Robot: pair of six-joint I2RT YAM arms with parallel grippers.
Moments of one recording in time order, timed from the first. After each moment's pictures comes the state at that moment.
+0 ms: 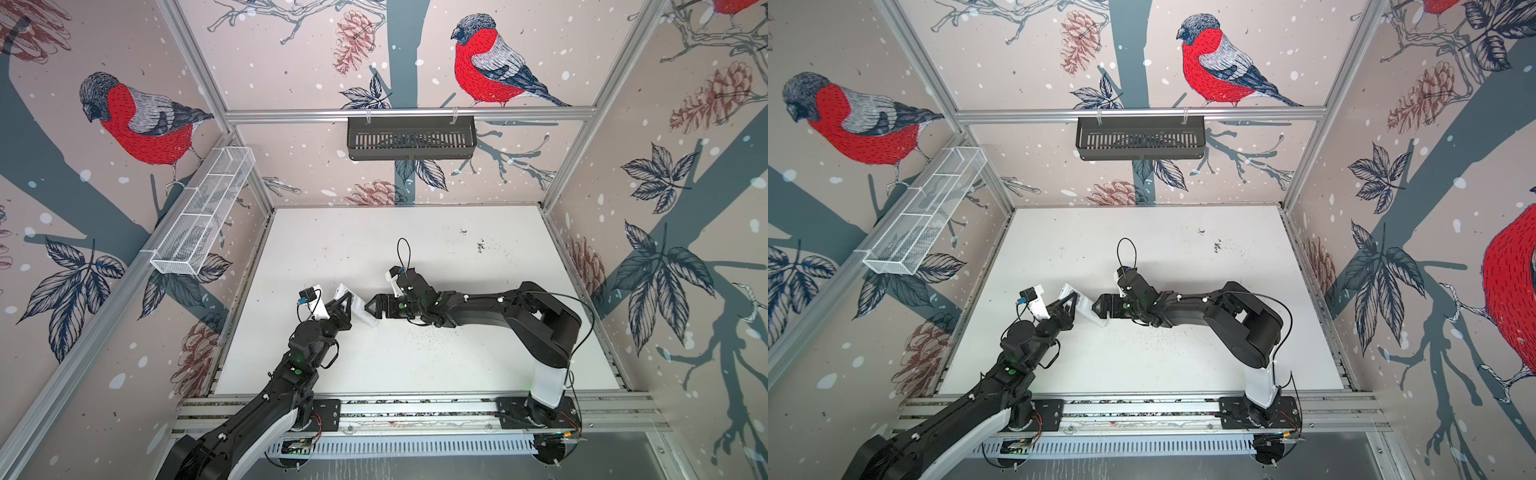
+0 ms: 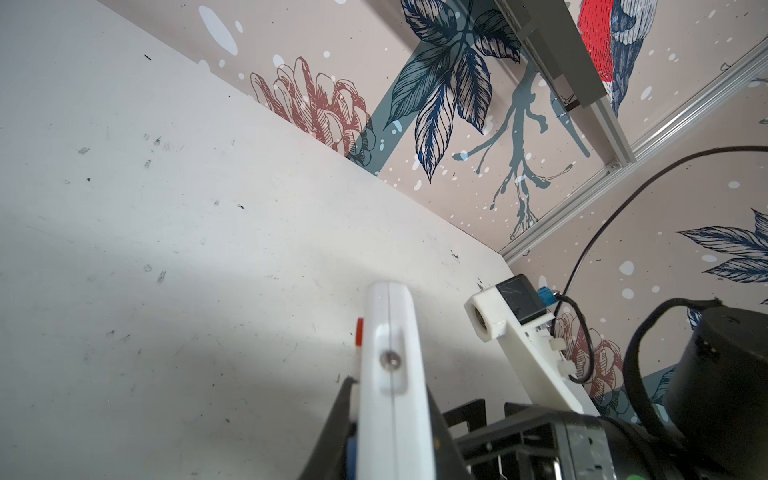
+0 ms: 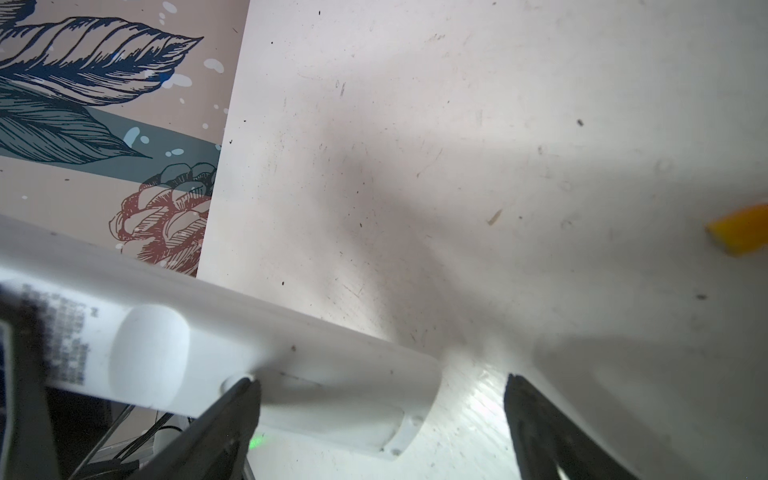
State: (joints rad) left arm -0.44 0.71 0.01 0.59 -0.05 -0.69; right arm 0.95 1.89 1.02 0.21 -0.28 0.82
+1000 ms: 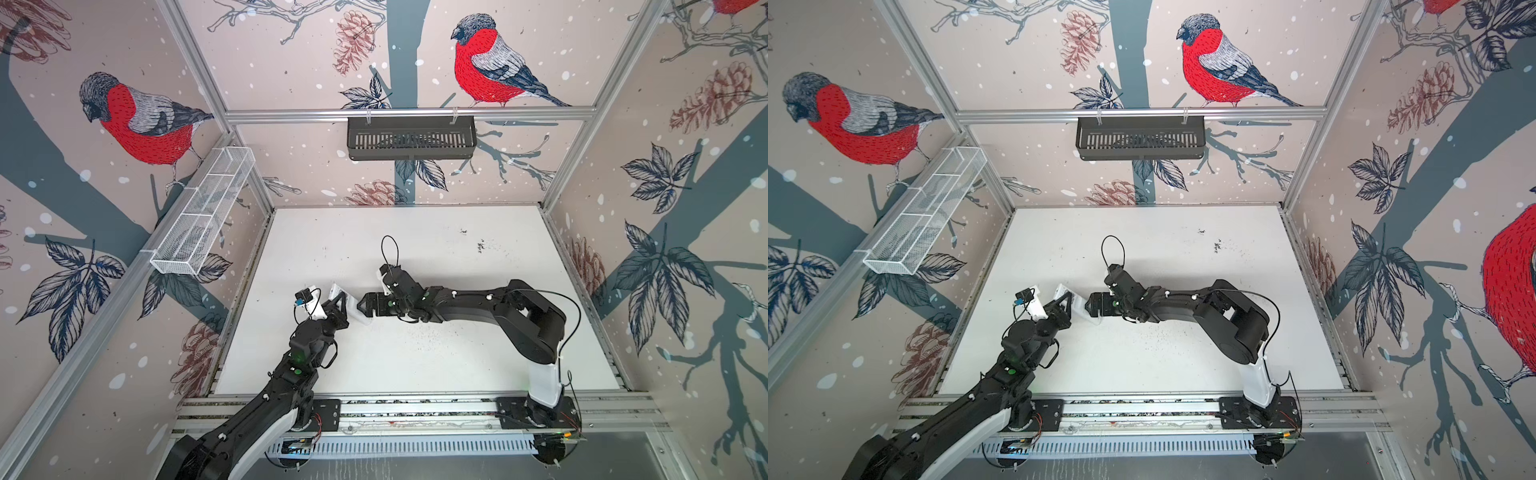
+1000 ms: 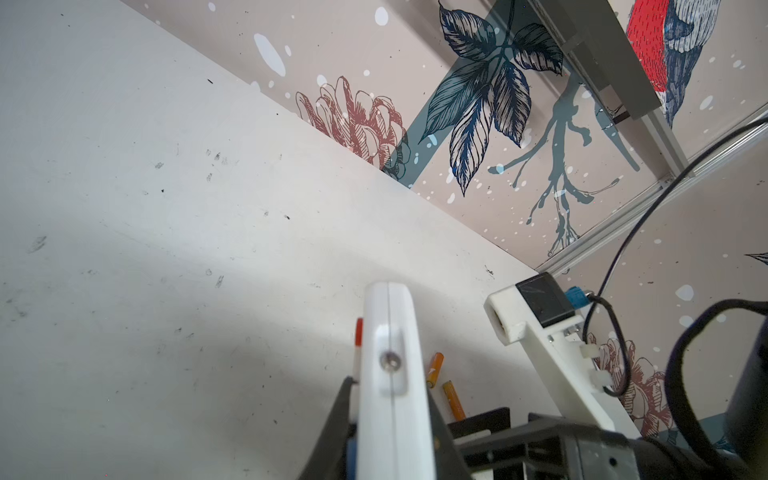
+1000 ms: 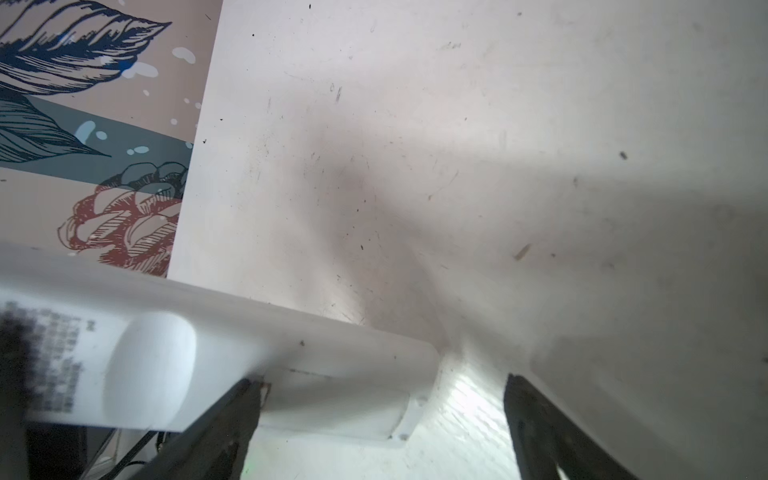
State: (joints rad) left arm -0.44 0.71 0.01 0.56 -0.14 -0.67; right arm 0.99 1.97 1.20 0.04 -0.18 0.77
